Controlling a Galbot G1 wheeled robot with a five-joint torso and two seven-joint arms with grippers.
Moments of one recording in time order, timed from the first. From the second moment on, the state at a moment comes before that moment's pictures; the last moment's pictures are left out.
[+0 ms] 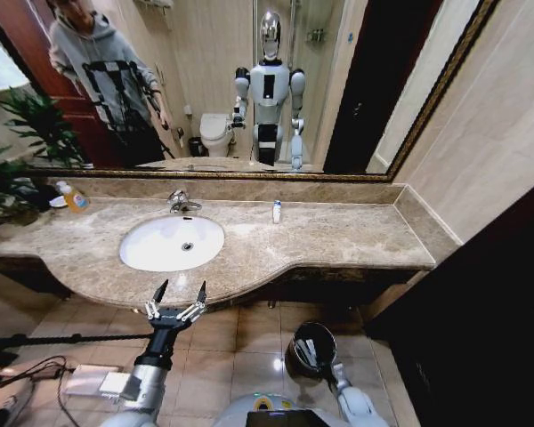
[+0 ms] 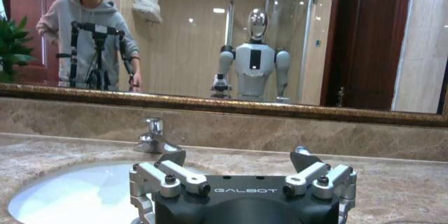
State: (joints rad) left arm 1.93 -1.44 -0.60 -2.42 -0.21 -0.08 0.08; right arm -1.19 1.43 0.54 0.85 -0.11 -0.01 -0.20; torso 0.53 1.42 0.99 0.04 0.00
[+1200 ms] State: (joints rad) left arm 1.93 -1.44 -0.60 -2.42 -0.21 -0.08 0.08; right arm -1.02 1.44 0.58 0.61 -0.16 0.03 -0.20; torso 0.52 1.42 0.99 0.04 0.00
